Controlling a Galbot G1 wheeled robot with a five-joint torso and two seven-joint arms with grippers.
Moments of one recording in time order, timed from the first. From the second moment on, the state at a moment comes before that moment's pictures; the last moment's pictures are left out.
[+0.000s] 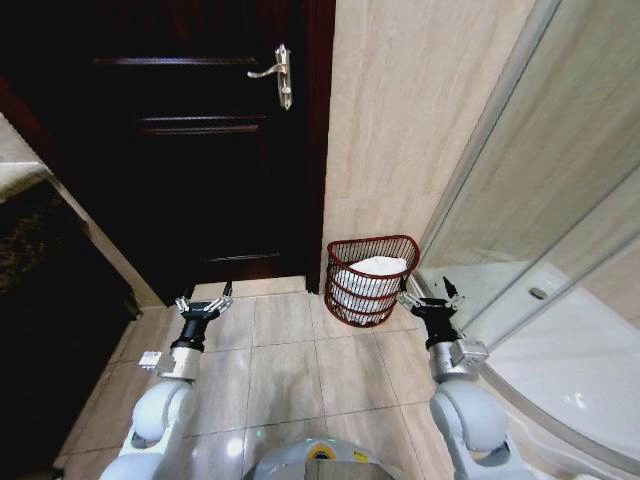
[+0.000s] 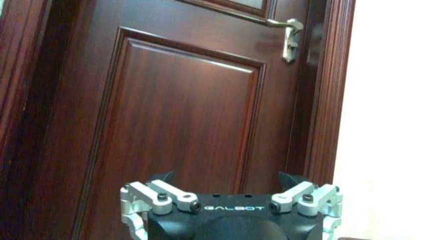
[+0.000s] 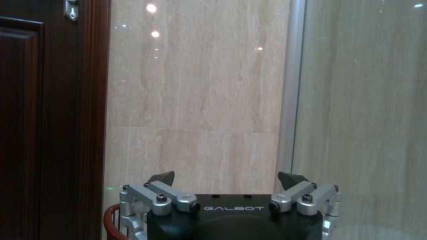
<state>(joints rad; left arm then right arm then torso) 1.55 -1.33 -0.75 -2.07 -0.49 -0.17 0.11 -1.50 1.40 0.49 2.31 0.07 -0.21 0.22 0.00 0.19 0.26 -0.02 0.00</state>
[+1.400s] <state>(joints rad) 1.57 -1.33 -0.75 -2.07 -0.49 -0.21 0.14 -1.56 1.42 0.49 2.34 0.03 -0.18 0.21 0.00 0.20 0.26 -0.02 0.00</state>
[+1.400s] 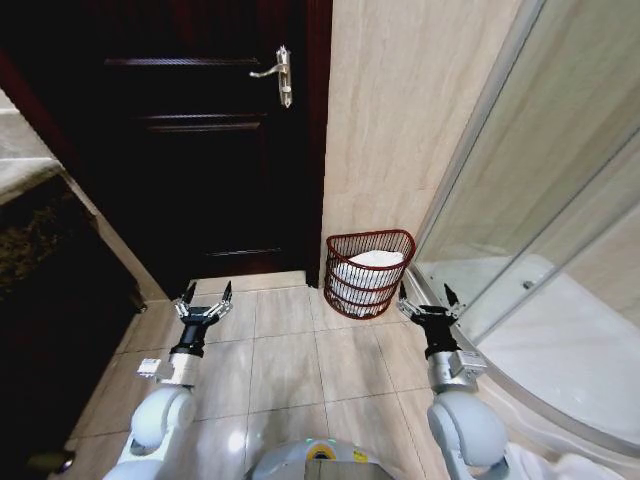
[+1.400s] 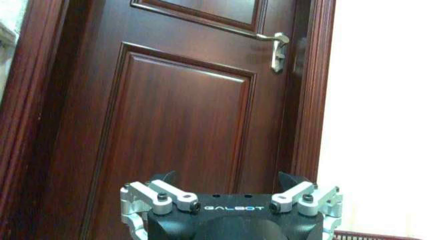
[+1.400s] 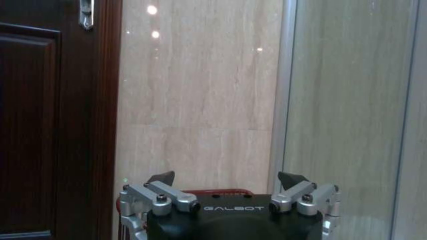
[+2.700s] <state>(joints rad) 1.56 -1.33 -0.75 -2.06 -0.47 -0.22 0.15 -1.58 1.44 0.49 2.33 0.01 -0.15 0.23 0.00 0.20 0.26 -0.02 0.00</state>
